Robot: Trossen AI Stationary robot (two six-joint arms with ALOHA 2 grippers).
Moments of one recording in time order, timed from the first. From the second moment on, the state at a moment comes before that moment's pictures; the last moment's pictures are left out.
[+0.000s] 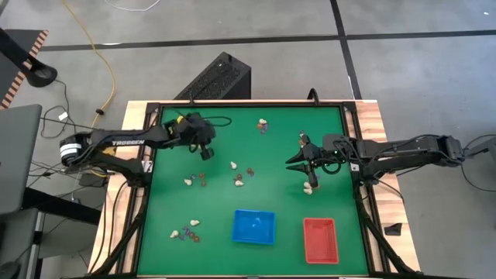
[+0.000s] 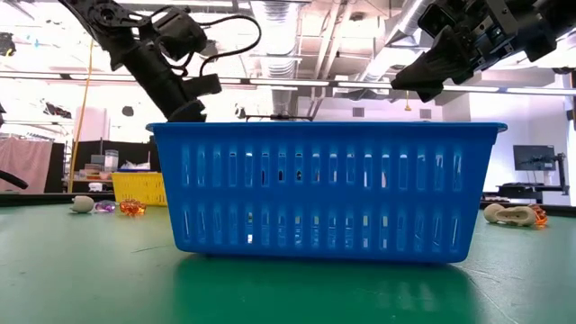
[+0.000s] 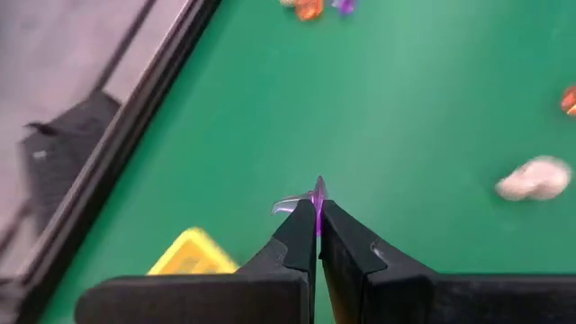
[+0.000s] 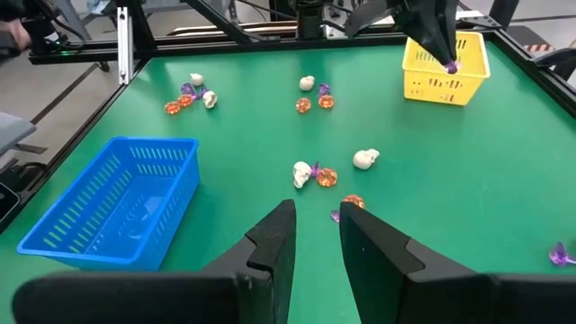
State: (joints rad) left arm 0.43 1.26 0.66 -0.09 -0.14 0.18; right arm -0.09 0.86 0.48 0.04 -0.15 0.03
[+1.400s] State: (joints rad) left arm 0.68 1.42 0.74 0.05 -0.19 0.32; right arm -0.09 0.86 0.48 0.03 -0.15 0.03
